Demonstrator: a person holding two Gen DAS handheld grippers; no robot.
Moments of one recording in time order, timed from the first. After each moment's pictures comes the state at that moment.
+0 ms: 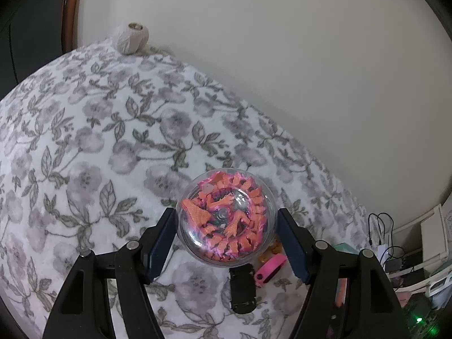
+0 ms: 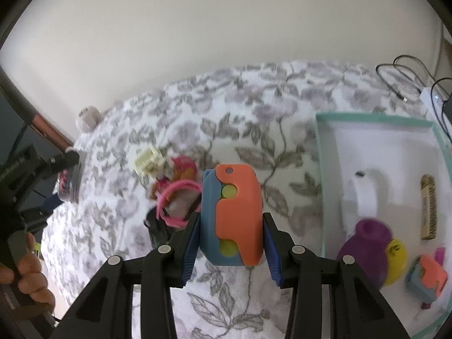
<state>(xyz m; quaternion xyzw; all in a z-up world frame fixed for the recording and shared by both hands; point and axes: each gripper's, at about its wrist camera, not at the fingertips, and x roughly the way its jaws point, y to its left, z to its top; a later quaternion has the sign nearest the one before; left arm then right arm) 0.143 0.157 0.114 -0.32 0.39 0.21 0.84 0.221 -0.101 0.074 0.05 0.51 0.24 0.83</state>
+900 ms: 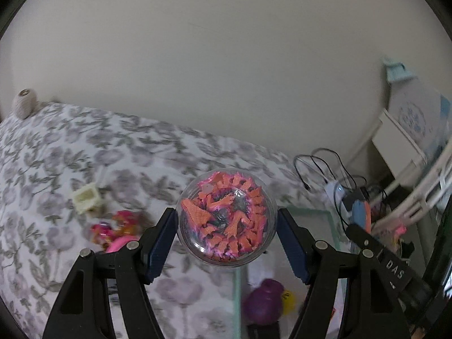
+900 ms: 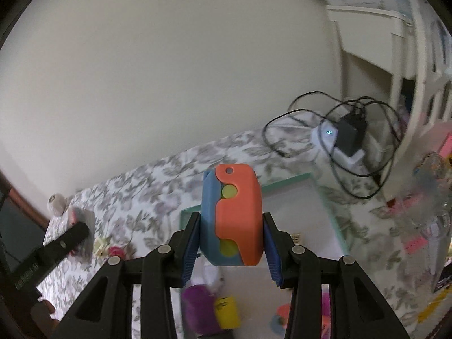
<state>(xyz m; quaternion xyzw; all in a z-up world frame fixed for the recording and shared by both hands) 0.214 -0.043 0.141 -0.18 0.39 0.03 0.90 0.263 -0.277 0.129 0.12 0.42 0.09 0.90</state>
